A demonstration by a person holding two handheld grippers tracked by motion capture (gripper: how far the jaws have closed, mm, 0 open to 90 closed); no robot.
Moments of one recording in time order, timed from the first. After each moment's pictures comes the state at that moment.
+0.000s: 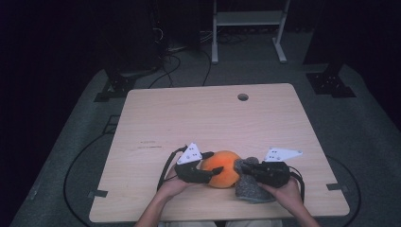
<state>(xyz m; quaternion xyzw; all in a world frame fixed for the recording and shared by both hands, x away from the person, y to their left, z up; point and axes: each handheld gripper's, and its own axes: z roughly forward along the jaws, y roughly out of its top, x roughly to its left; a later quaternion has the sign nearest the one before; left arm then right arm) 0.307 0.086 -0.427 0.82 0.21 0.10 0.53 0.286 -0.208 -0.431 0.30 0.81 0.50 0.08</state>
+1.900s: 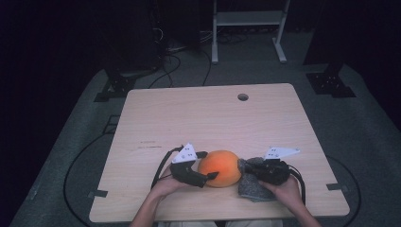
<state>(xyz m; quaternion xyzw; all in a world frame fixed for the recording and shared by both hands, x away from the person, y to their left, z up) 0.313 0.100 -0.429 0.83 0.21 0.07 0.52 0.300 -0.215 -0.449 0.34 0.81 0.48 0.06</state>
